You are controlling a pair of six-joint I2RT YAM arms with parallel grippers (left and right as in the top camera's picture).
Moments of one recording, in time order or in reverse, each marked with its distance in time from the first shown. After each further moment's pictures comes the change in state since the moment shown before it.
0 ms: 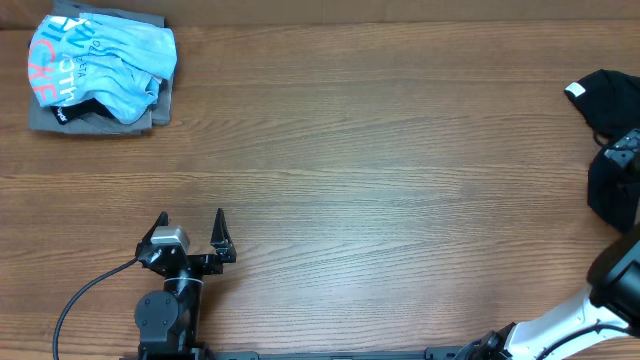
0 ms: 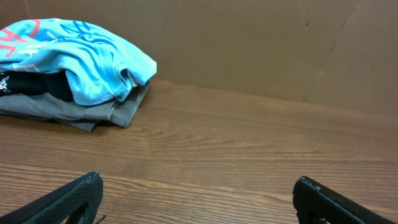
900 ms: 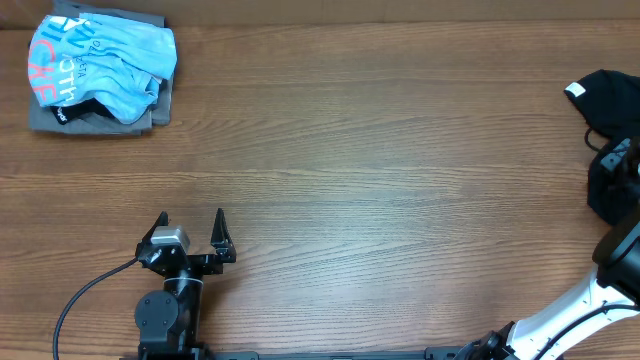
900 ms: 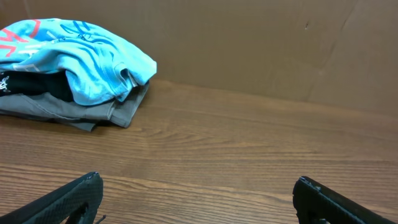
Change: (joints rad) left arm 0.000 0.000 0.000 0.000 0.000 0.000; right arm 0.000 0.137 0.054 0.018 0.025 -0.031
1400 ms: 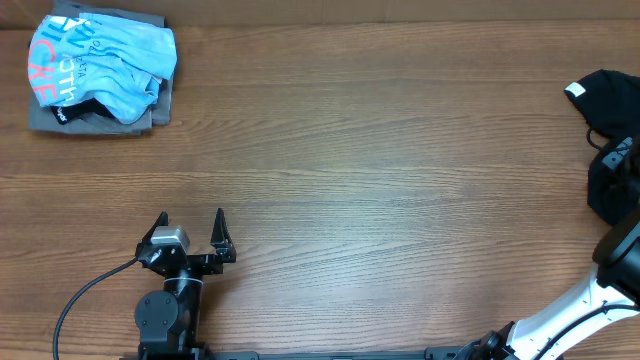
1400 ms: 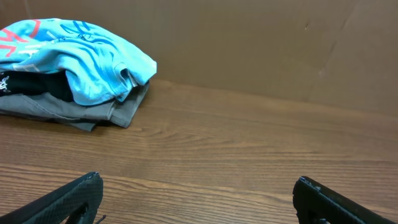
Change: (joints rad) left arm 0.000 0.000 0.000 0.000 0.000 0.000; right arm 0.000 0.000 0.011 -0.026 0.003 -0.002
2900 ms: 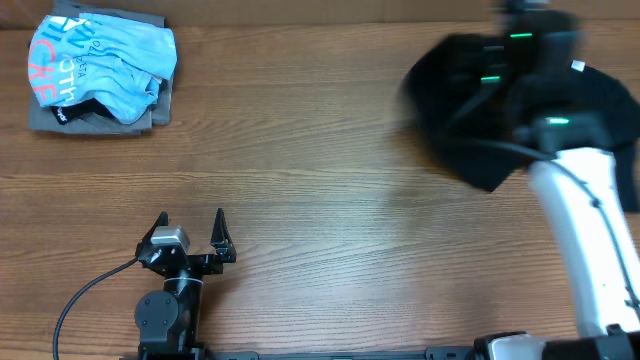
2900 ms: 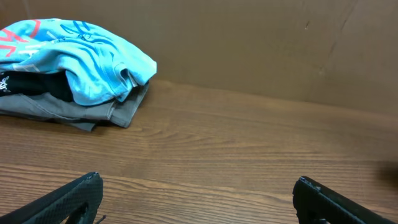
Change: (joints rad) left arm 0.000 0.000 0.000 0.000 0.000 0.000; right arm 0.881 -0.567 0.008 0.063 -0.436 0.210
